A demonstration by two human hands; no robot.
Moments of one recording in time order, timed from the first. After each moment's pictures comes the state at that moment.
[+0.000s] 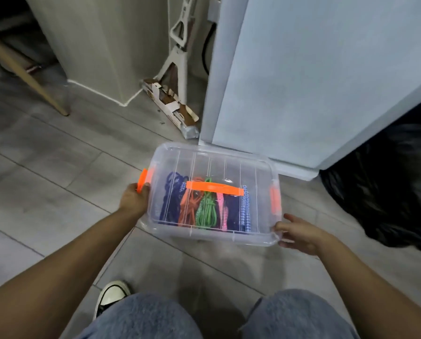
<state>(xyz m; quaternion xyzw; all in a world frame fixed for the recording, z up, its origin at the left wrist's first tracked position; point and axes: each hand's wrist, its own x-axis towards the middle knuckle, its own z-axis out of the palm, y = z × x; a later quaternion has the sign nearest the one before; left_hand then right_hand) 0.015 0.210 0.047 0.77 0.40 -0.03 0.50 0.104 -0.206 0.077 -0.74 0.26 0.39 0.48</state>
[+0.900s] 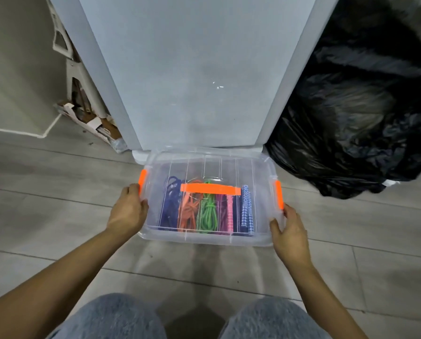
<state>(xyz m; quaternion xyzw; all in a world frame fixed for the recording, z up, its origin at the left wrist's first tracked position) 0.089 0.040 0.068 0.96 0.14 -0.07 0.22 0.039 -0.341 0.044 -0.91 0.18 -0.03 0.36</state>
